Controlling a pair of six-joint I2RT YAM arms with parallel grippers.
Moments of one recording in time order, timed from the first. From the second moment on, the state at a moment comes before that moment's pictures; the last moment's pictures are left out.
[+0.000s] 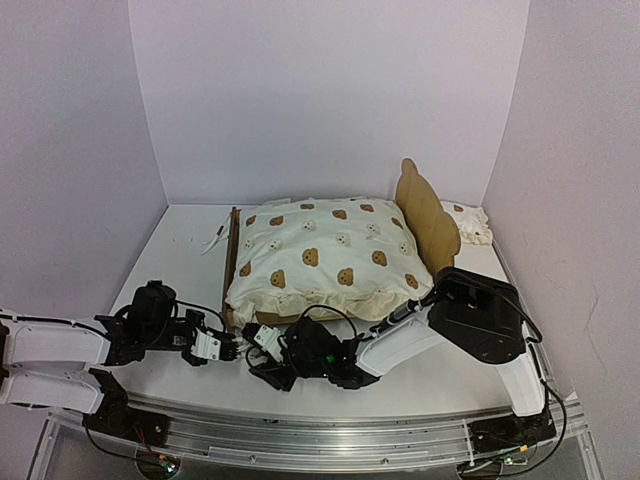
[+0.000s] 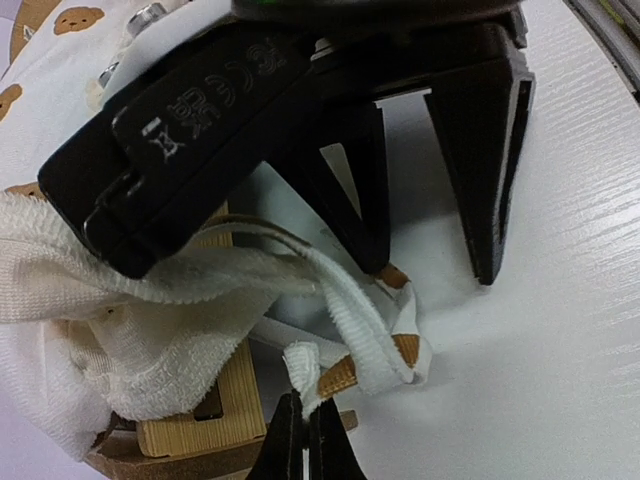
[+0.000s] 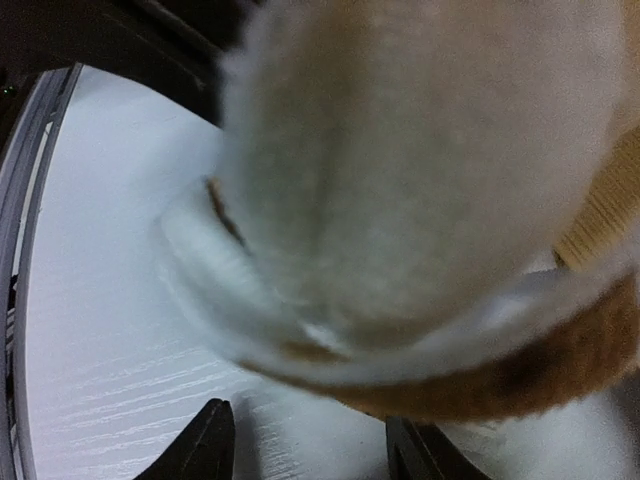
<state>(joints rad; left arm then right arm) -0.64 1.05 0.24 0.19 0.36 1.22 1.23 2.24 1.19 0.51 0.00 0.03</state>
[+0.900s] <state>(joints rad) -0.64 1.05 0.24 0.17 0.34 1.17 1.23 2.29 1.21 0.64 -0.02 -0.05</state>
